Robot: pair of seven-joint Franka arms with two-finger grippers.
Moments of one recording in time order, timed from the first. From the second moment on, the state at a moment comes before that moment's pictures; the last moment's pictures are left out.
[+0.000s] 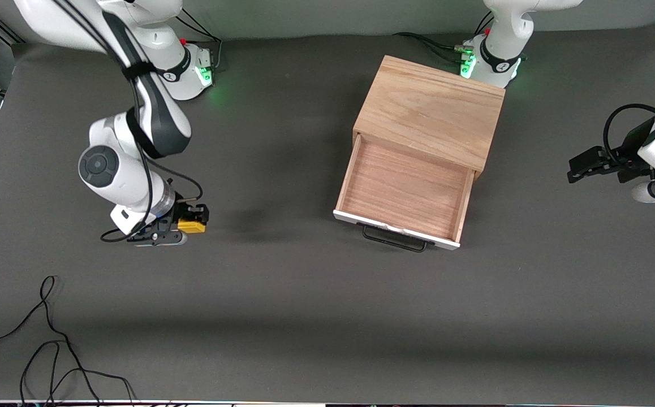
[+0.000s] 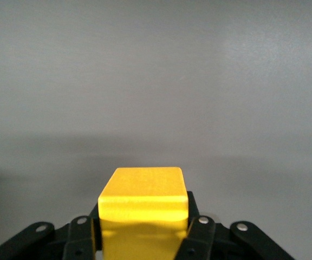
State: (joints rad) left arm -0.04 0.06 -0.01 -1.57 -0.05 1.61 -0.05; right arm 0.15 0.23 0.16 -1.90 0.02 2.09 0.33
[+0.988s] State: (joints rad) left arm -0.04 0.04 -0.01 -1.60 0.02 1.60 0.01; right arm 0.44 0.56 0.49 -1.22 -0.18 1.88 1.12
